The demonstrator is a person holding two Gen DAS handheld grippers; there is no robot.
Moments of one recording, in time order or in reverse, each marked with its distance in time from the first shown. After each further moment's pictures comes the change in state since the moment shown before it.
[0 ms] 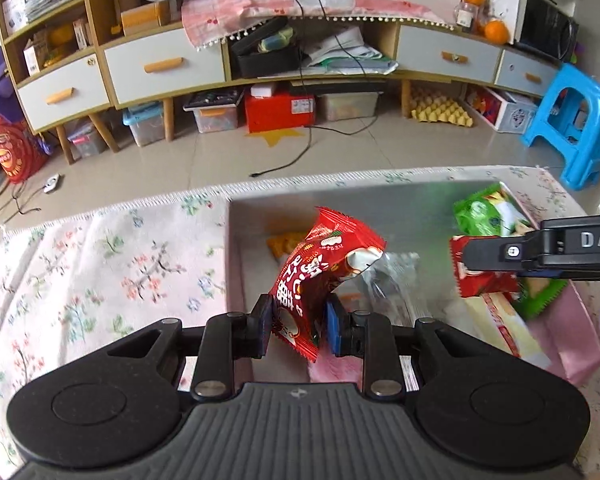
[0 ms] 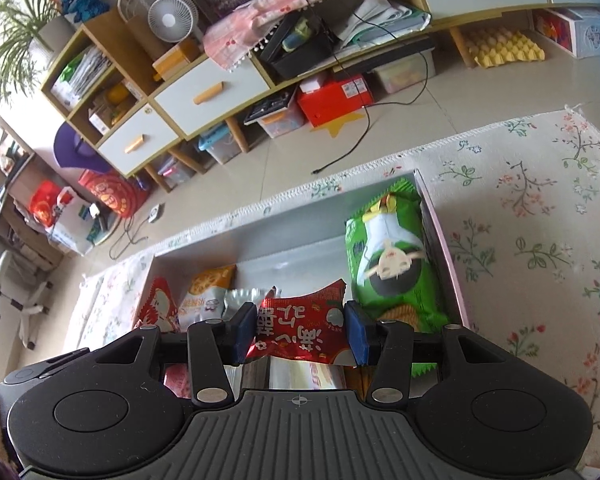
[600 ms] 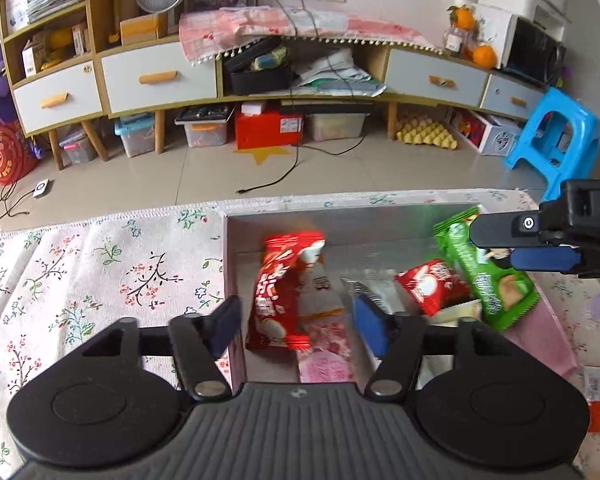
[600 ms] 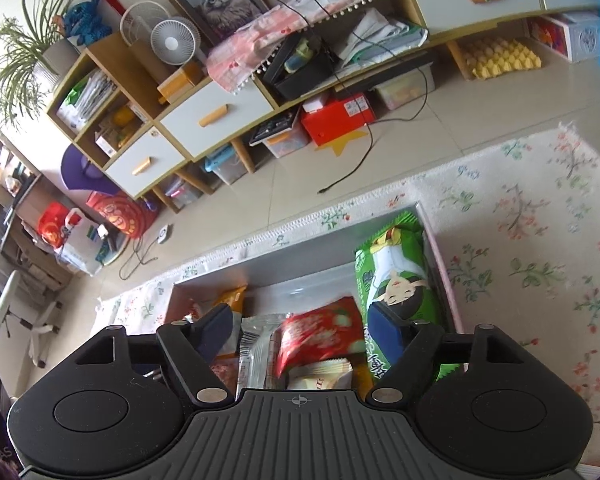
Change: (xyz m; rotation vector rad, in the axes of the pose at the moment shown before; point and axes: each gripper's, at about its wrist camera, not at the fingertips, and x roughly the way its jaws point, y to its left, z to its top) left arm -0.023 0.007 0.001 -0.028 -0.060 -0.066; right arm -0.031 0.009 0.008 0.016 -0.048 0.007
